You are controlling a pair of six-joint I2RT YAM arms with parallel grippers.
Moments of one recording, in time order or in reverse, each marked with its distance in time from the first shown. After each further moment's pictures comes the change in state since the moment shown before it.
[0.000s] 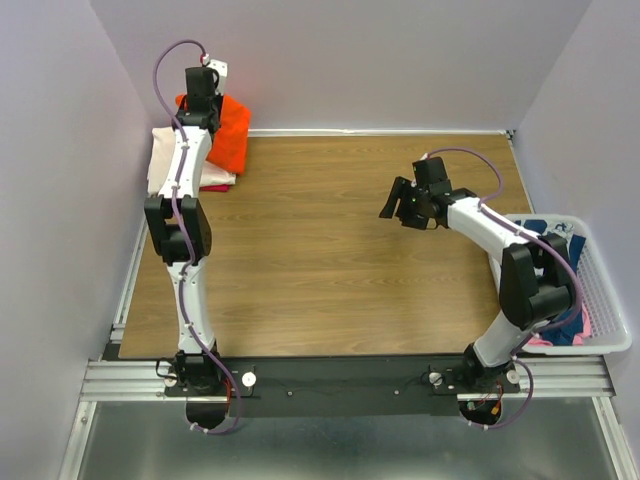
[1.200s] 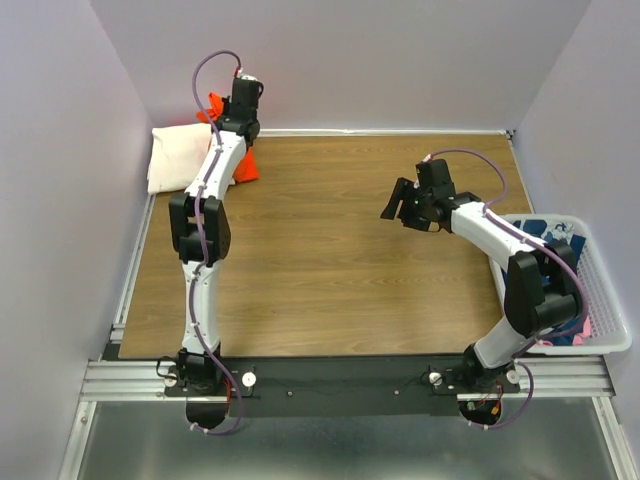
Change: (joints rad) left arm -0.176 0.024 -0.046 -0.051 -0.345 -0.095; right arm 0.000 -0.055 -0.040 0.015 0.001 0.000
